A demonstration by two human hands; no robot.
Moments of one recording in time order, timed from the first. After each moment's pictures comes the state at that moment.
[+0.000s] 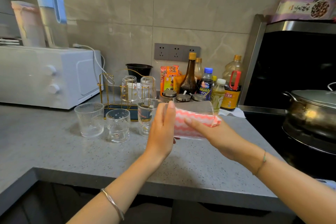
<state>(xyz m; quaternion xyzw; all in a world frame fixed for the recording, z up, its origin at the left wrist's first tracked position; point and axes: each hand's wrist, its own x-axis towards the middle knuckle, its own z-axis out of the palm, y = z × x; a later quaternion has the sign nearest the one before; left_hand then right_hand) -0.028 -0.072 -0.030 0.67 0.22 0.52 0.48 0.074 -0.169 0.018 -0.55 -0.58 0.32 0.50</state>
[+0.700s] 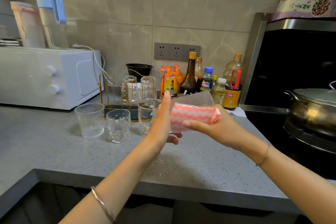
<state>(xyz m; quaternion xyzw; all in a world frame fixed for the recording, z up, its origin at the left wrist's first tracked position) -0.037 -0.070 -0.010 0.65 0.26 0.37 0.61 0.081 -0.167 0.030 -0.55 -0.67 0.19 0.47</state>
